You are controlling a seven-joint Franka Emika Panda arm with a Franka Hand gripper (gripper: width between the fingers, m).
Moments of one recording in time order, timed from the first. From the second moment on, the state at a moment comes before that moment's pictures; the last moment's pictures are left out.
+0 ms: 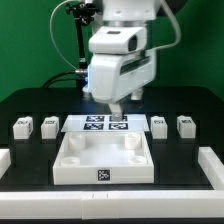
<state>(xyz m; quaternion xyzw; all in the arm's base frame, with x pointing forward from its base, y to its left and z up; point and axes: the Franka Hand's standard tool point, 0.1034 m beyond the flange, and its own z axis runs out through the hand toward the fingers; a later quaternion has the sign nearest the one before) 0.451 -0.002 0.066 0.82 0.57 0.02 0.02</state>
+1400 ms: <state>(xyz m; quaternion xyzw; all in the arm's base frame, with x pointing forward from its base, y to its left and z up) 0.435 -0.025 0.010 0.67 0.74 0.01 0.00</state>
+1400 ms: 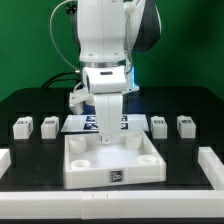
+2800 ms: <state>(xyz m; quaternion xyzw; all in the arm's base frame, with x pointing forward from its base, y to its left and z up) 0.501 0.064 0.010 0.69 0.72 0.07 0.00</state>
